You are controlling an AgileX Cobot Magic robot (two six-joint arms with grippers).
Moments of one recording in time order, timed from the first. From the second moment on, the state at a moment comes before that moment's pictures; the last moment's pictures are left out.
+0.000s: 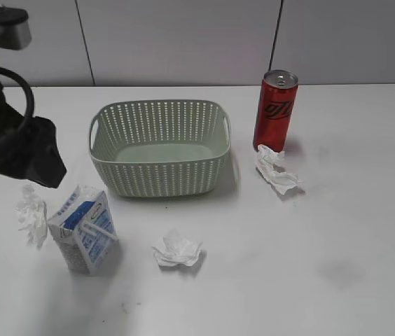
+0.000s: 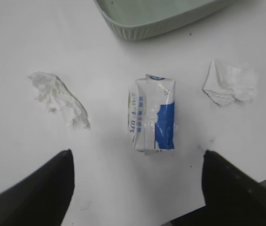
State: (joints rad) left arm -0.57 1.31 -1.01 -0.08 0.99 -0.03; right arm 0.04 0.00 -0.41 0.01 0.94 -0.02
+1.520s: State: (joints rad) left arm -0.57 1.77 -1.02 -0.15 0.78 0.03; right arm 0.04 0.00 -0.41 0.01 0.94 -0.02
